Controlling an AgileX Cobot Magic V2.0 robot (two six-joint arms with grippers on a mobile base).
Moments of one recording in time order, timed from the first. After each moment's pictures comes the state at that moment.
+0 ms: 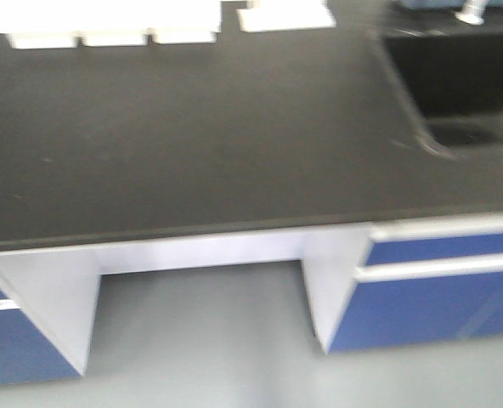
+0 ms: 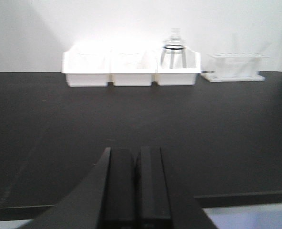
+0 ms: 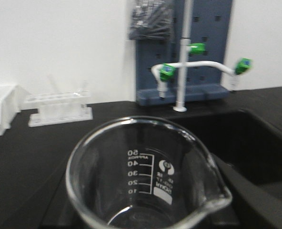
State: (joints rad) left arm -0.01 -0.01 0.03 0.15 0.13 -0.26; right arm -0.04 0.69 -0.60 -0.56 0.10 0.59
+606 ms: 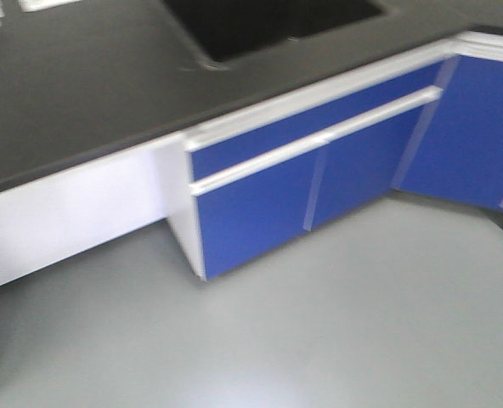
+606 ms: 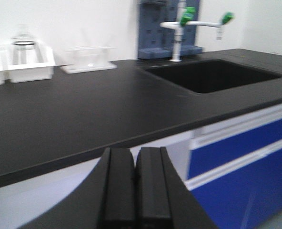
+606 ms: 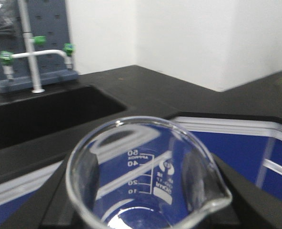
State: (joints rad) left arm -0.01 -0.01 0.03 0.15 0.13 -0.26; right arm -0.04 0.69 -0.60 -0.56 0.10 0.59
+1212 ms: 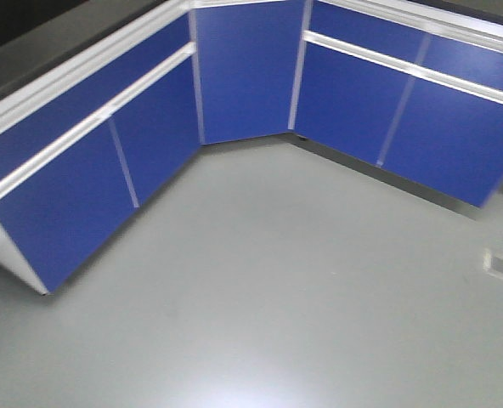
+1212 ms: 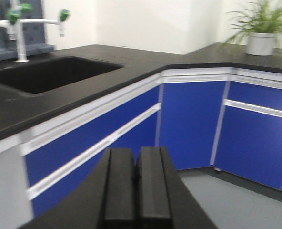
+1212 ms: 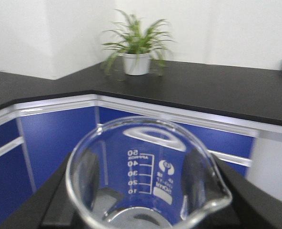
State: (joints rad) left arm -0.01 -0.01 0.03 0.15 0.13 -0.26; right arm -0.04 0.69 -0.60 -0.56 0.10 0.59
